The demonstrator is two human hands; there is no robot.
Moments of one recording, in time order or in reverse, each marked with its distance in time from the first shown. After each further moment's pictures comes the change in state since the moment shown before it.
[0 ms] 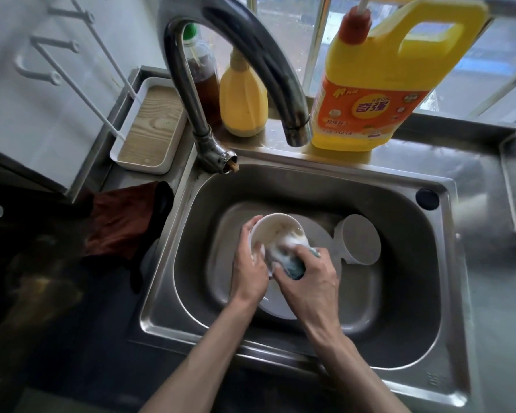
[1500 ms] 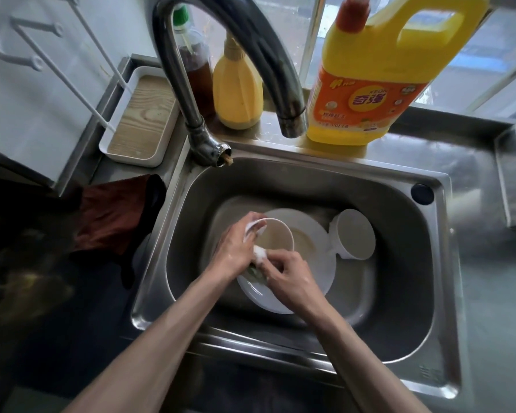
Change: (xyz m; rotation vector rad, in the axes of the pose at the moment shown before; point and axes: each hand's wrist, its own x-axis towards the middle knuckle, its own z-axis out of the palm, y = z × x) left_hand 0.042 0.009 -0.025 0.422 -0.312 -0.106; right_hand 0.013 -0.015 0.001 0.216 -0.477 0.056
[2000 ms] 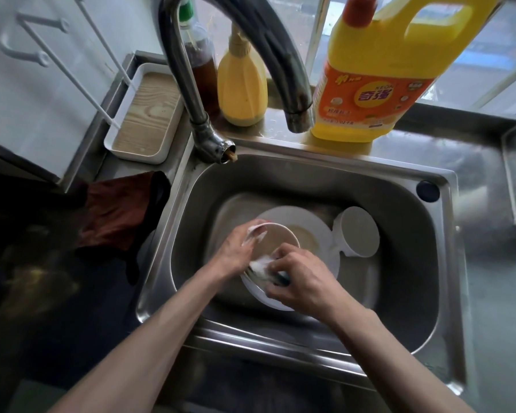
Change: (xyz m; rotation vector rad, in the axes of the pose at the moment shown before) left_hand -0.001 -0.017 -0.005 -0.089 -0.118 0.136; right_hand 0.001 0.005 -0.026 -0.621 -0.158 -0.276
